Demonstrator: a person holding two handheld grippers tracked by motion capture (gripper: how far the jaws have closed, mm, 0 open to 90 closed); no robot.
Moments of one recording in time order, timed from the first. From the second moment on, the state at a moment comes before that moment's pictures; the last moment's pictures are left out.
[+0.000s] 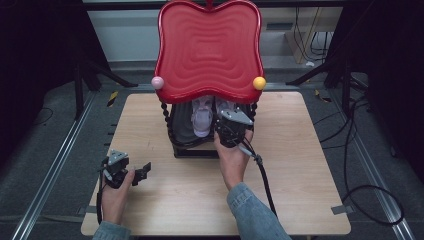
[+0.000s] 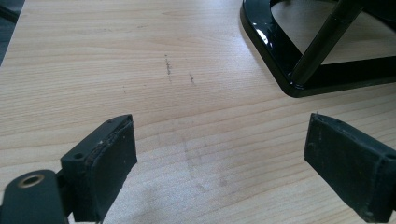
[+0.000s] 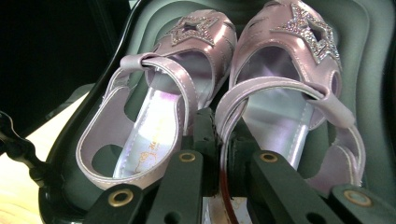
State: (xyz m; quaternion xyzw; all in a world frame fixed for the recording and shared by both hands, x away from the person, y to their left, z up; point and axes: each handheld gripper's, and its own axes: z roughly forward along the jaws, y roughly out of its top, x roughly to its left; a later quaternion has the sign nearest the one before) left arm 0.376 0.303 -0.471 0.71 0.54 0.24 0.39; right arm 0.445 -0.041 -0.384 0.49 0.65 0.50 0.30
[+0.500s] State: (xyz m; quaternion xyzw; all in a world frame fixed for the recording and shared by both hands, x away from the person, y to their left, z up) left arm 0.376 0.301 -0.471 0.71 0.54 0.23 0.39; right arm 0.449 -0.033 -0.392 0.48 0.65 0.49 0.31
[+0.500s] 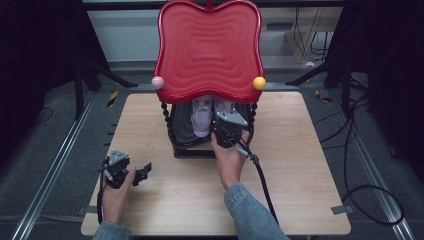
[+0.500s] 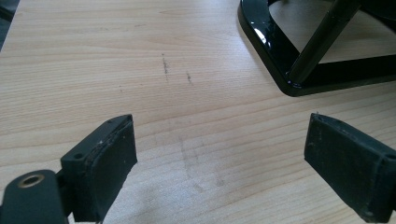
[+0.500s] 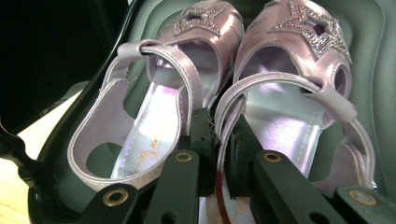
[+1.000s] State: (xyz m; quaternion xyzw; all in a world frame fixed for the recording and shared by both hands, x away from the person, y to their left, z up) left arm 0.376 0.298 -0.472 0.71 0.54 0.23 0.39; right arm 0.441 -0.036 -0.387 0.48 0.65 0.50 0.31
